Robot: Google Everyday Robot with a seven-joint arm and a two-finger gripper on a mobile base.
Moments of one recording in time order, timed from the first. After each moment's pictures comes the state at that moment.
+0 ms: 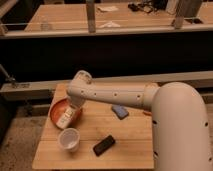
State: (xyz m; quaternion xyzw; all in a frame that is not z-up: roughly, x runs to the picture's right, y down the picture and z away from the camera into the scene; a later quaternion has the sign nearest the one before) arm -0.176 0.087 0.829 -0.12 -0.23 -0.44 0.86
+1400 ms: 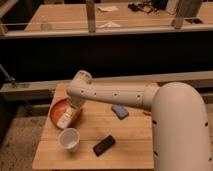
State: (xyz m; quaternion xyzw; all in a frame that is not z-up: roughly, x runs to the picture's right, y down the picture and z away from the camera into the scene) arm -0.175 0.088 0.829 -0.12 -0.23 -0.45 0.85
